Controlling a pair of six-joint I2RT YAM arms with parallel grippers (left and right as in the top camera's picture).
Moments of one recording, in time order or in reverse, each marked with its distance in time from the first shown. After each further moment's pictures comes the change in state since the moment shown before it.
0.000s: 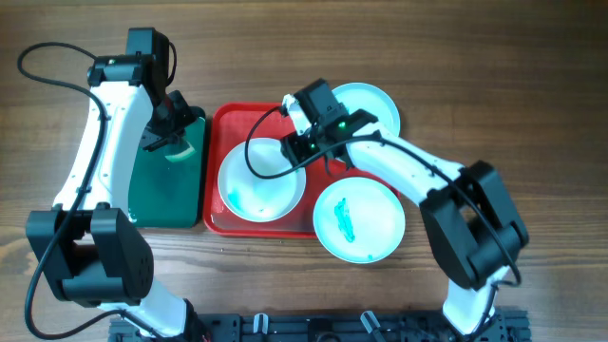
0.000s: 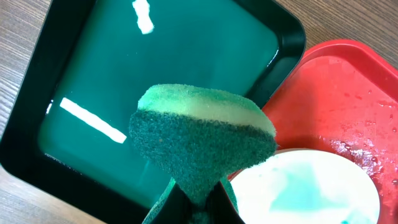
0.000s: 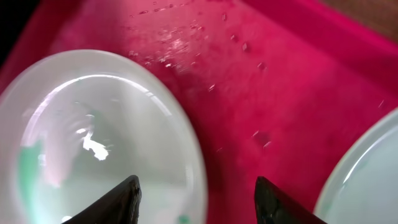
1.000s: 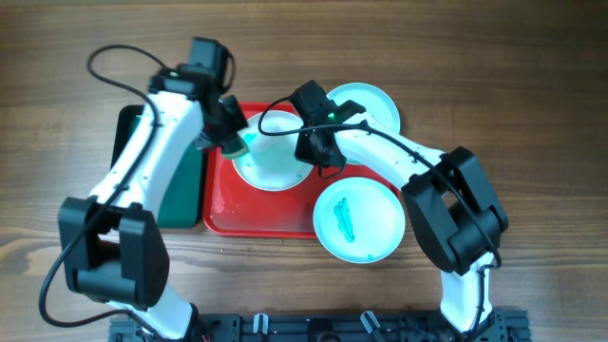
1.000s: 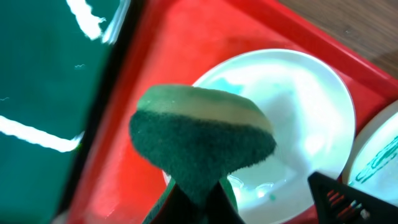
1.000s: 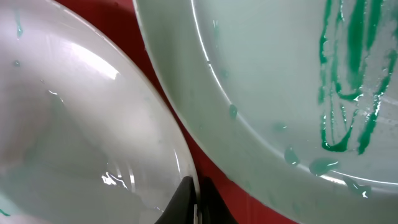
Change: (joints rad) left arm -0.223 0.000 -0.124 0.220 0.131 -0.099; right arm 0.006 0.101 0.102 -0.257 0.189 0.758
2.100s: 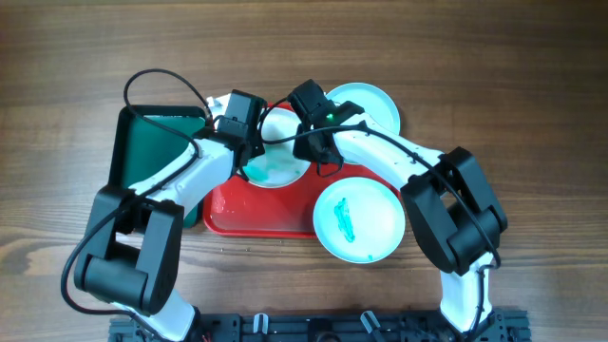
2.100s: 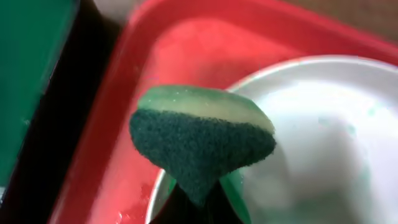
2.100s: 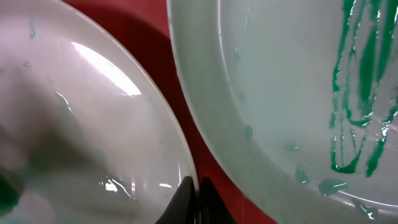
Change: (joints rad) left arm -0.116 -0.003 -0.414 0.613 -0.272 0.035; right arm 0.005 -0.002 0.000 0.041 0.024 -0.037
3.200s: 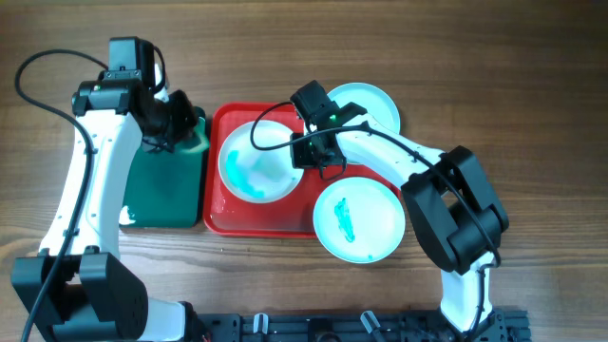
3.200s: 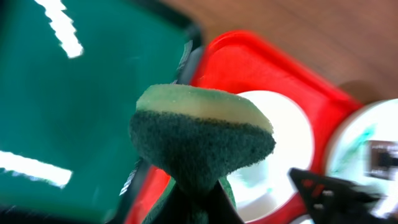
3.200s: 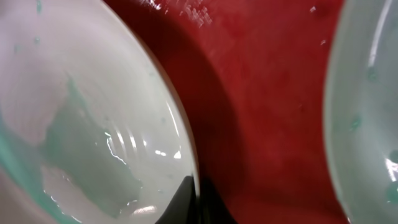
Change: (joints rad) left arm 0.366 -0.163 0.399 -0.679 0.374 0.170; right arm -0.010 0.000 -0.024 0.024 -0.212 -0.266
